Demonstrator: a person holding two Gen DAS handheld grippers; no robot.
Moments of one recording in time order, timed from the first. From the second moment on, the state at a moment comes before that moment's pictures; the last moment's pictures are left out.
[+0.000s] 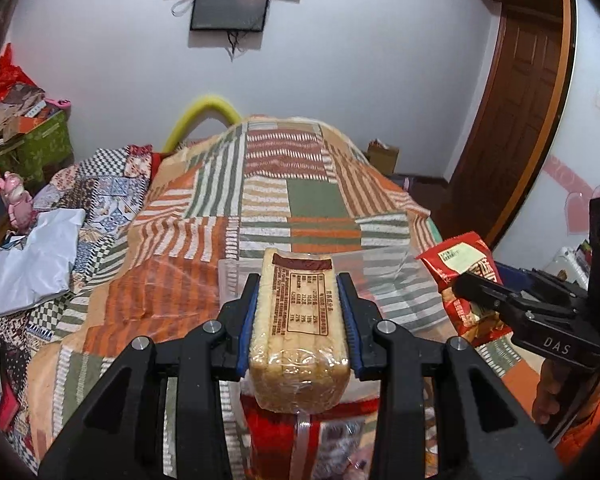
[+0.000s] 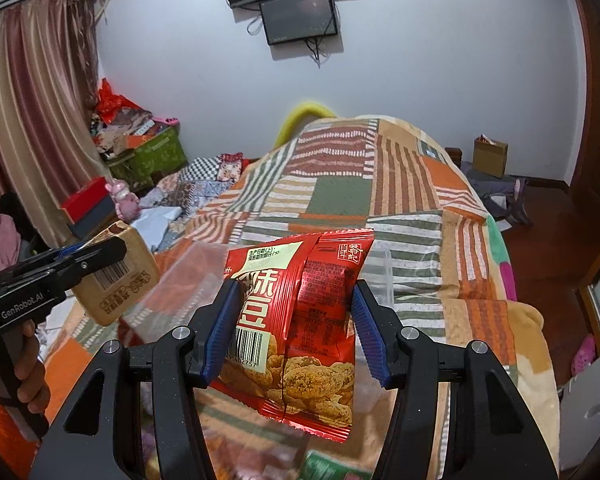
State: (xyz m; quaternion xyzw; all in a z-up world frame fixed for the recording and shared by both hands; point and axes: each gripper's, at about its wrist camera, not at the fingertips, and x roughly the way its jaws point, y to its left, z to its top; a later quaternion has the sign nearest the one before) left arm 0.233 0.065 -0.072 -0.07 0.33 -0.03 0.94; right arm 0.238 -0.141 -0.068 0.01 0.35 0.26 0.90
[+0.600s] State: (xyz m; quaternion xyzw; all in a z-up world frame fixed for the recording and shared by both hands) left arm 0.286 0.051 -0.127 -0.03 0.43 -0.04 0.90; right arm 0.273 -0.115 -0.115 -0.04 0.43 0.24 0.87
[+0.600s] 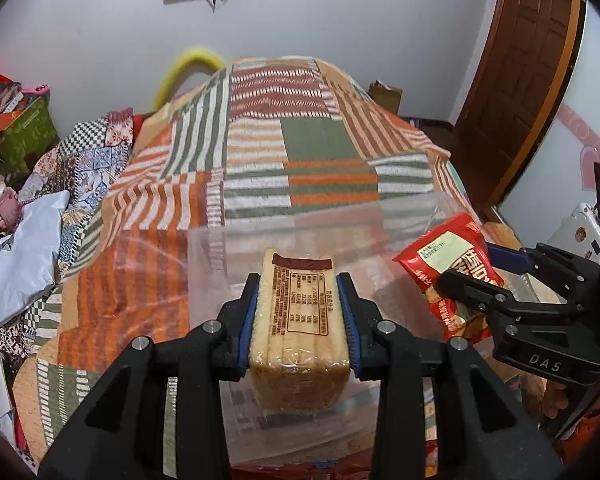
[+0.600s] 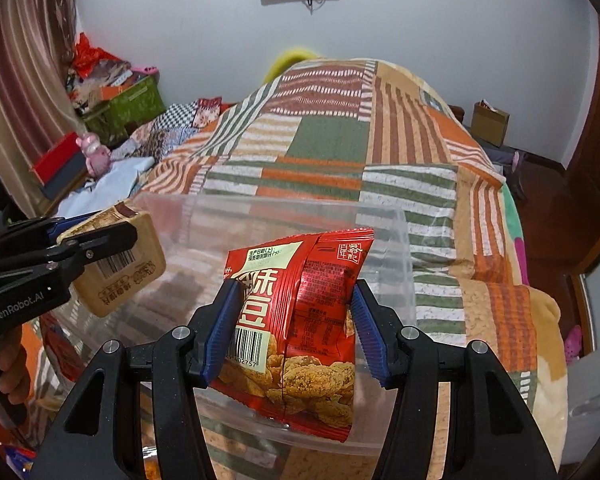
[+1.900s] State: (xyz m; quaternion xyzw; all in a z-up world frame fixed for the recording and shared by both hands) left arm 0.167 0.048 -0.108 -0.03 0.37 -0.02 0.93; right arm 0.180 -0.166 -0.097 -0.03 0.42 0.21 0.88
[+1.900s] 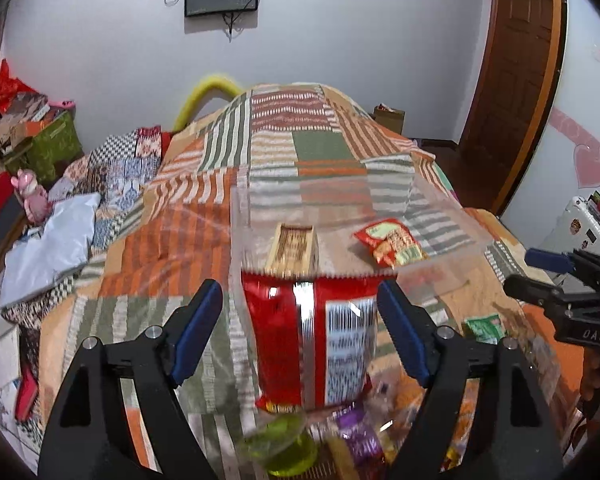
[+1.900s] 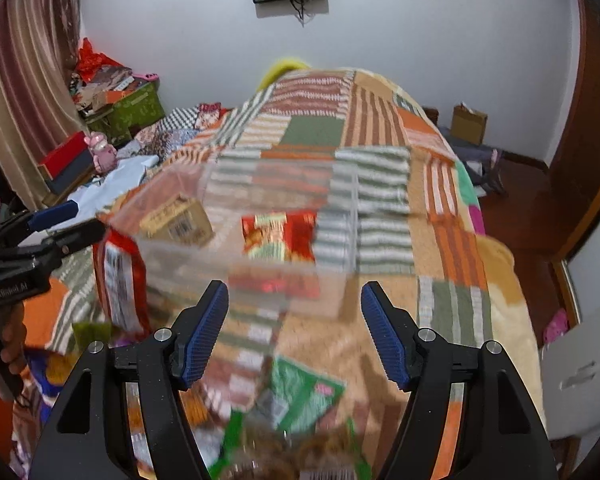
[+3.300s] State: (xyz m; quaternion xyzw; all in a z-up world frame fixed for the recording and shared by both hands) left arm 0.174 0.042 -0.161 -0.08 0.42 -0.03 0.90; right arm 0.129 -0.199 -0.149 0.01 0.48 0.21 0.85
